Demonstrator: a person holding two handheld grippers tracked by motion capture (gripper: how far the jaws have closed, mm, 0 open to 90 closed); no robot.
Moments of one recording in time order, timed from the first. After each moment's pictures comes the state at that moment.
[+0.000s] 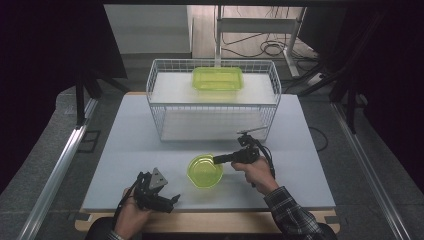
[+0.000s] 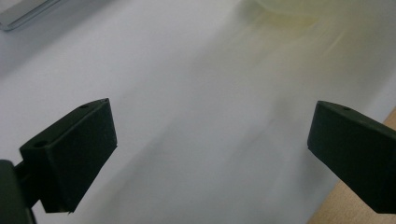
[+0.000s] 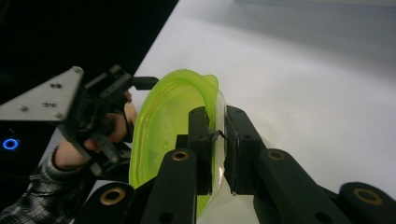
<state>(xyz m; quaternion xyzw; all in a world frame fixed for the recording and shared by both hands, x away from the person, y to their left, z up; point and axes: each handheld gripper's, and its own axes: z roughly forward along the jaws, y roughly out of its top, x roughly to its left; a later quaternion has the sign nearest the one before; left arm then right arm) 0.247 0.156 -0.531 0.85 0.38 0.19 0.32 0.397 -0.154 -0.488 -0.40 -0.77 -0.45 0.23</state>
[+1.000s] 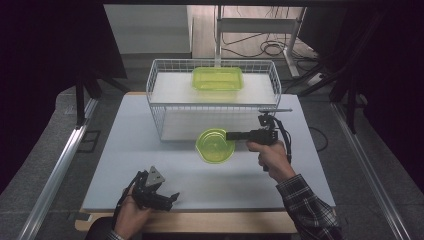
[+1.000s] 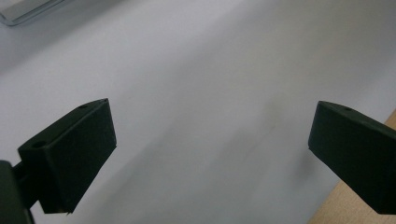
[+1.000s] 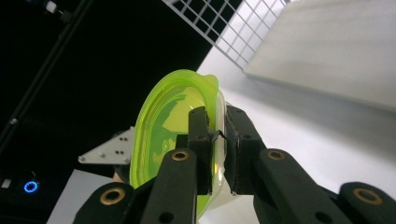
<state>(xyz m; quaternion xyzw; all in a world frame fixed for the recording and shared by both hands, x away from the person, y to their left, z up) 0.249 0.162 -0.529 0.83 0.40 0.17 0.34 0.407 -0.188 -0.411 -0.42 -0.72 -0.52 0.20</state>
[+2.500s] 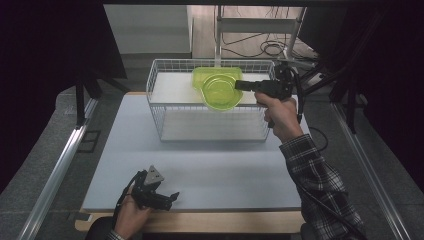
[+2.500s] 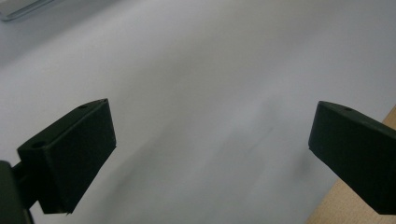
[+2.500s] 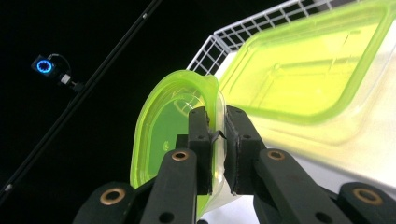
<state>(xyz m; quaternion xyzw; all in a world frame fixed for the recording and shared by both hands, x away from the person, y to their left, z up) 0.251 0.164 -0.529 0.83 0.40 0.16 0.35 0.451 -0.191 -0.294 -0.45 -0.67 -0.59 0.12</state>
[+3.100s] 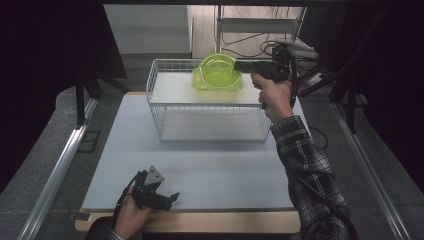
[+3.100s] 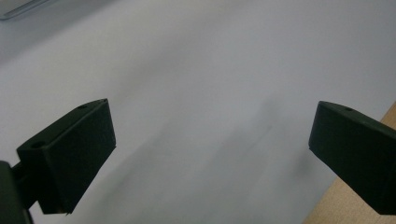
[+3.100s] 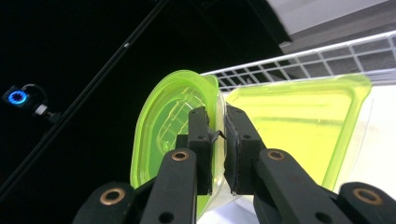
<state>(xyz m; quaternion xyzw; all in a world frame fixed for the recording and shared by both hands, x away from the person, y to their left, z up) 0.251 0.164 -0.529 0.83 0.40 0.16 0.35 0.482 -0.177 -0.271 -0.48 -0.64 -0.60 0.07</state>
